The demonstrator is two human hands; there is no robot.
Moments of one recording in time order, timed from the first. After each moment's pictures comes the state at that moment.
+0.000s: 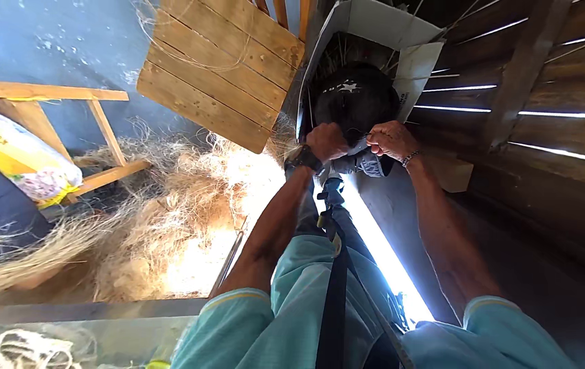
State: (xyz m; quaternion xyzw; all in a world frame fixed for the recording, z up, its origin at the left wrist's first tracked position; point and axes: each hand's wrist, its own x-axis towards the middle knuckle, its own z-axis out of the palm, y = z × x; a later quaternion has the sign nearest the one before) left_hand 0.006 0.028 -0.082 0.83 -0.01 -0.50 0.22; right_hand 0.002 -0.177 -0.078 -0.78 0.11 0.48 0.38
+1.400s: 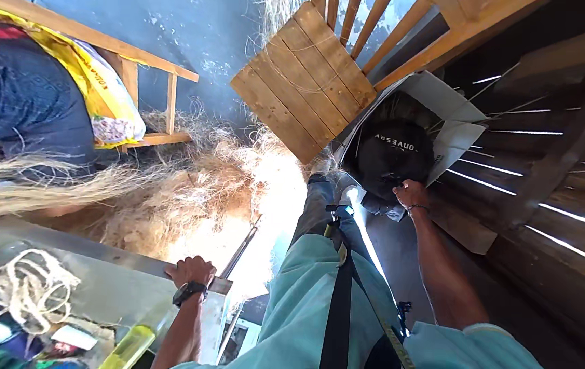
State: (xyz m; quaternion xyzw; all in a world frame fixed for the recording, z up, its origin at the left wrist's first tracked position) left_hand -0.394 0.391 0.017 0.71 0.39 -0.58 -0.09; right_hand -0.022 -0.118 -0.107 -0.84 0.16 0.51 0.05
